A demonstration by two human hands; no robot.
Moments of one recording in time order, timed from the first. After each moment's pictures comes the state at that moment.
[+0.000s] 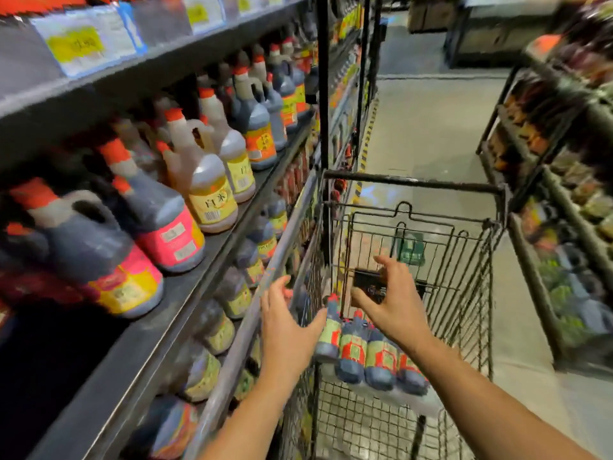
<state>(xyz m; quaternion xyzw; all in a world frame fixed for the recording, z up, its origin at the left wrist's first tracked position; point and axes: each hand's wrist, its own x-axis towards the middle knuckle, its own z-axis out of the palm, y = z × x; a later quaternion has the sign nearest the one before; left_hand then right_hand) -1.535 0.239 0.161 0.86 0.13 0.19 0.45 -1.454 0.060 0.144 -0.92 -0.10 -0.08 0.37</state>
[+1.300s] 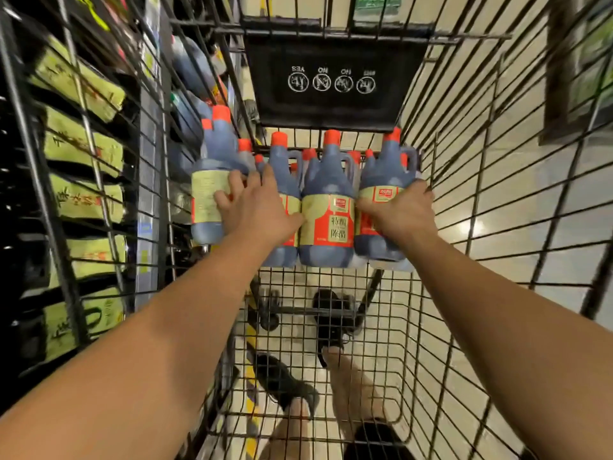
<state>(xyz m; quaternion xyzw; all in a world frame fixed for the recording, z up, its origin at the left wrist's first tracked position) -1.365 0.147 -0.217 0.97 0.05 -0.24 0.03 -1.376 -0.069 -0.238 -0.86 0.34 0.24 0.30</state>
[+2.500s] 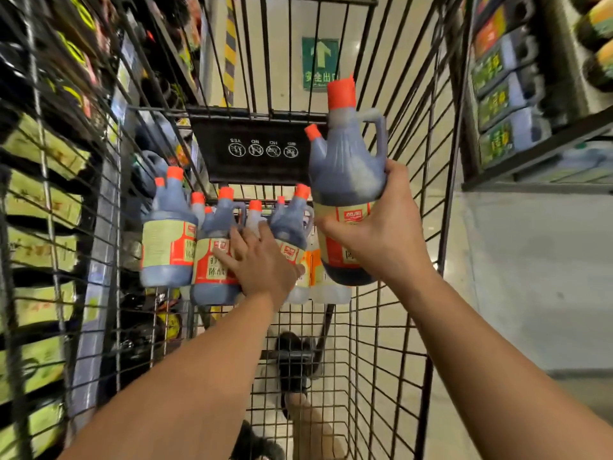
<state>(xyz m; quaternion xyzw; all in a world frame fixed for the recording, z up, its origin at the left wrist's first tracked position) -1.399 0.039 -0.227 0.97 0.13 -0.17 0.08 -1.383 -0.110 -0.078 -0.86 0.15 0.04 0.48</state>
